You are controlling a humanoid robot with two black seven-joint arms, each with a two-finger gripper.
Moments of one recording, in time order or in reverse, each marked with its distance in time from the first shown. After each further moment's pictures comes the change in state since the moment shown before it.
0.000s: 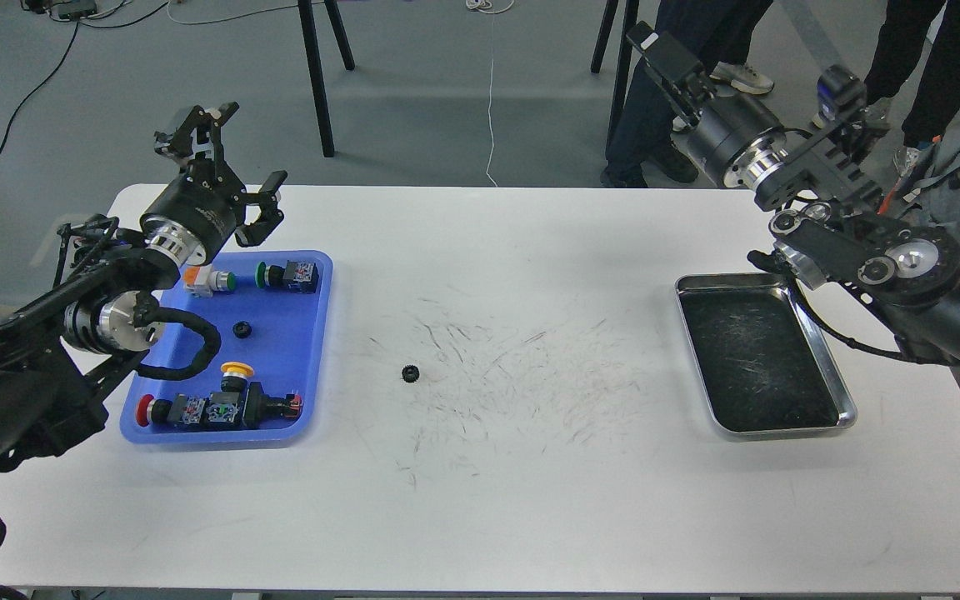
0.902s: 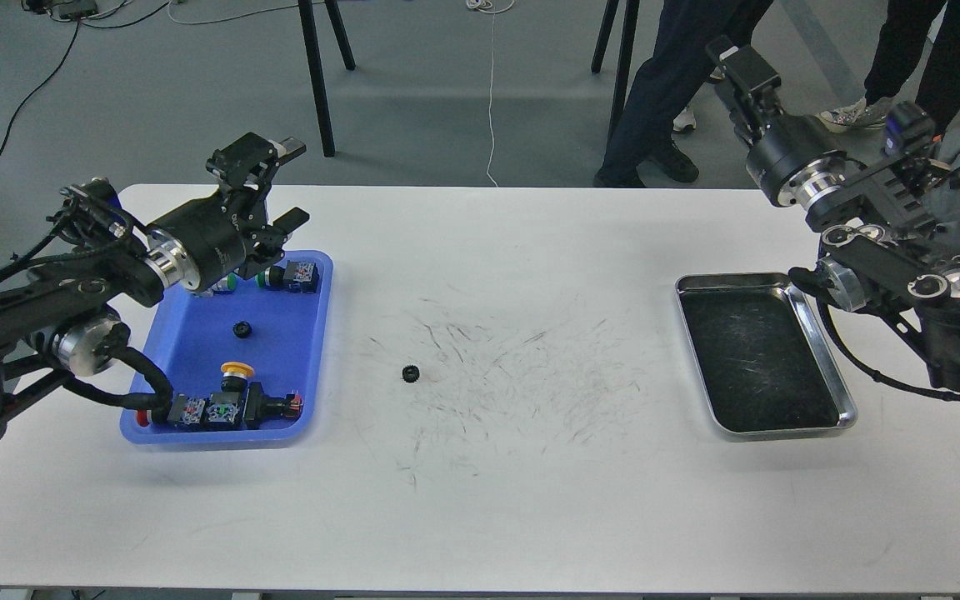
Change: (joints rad) left arm -0.138 0.298 0.370 -0.441 0.336 0.162 -0.003; right arm -0.109 -0.071 0.129 0.001 0.103 0.000 0.000
